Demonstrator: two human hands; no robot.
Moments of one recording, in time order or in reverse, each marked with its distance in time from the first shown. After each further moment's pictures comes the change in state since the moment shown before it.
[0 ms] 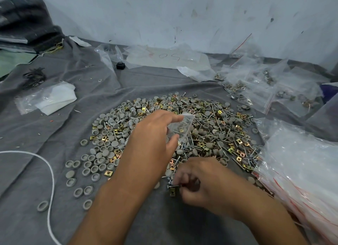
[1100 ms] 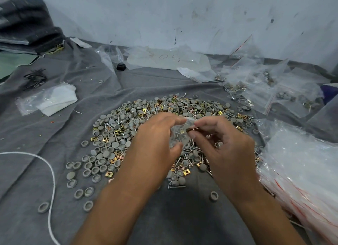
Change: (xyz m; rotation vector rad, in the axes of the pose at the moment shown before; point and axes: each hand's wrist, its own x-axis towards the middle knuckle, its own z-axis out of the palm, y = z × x) left_hand -0.002 0.005 -0.003 -0.006 -0.070 0.004; right_hand 0.012 -0.007 -0.013 0.193 0.935 -0.199
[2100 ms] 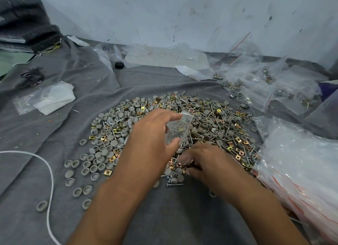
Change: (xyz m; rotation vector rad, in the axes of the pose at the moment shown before) left_hand 0.001 -0.004 -0.001 0.013 0.016 -0.027; right_hand -0.010 0.025 0.000 -0.456 -0.806 0.168
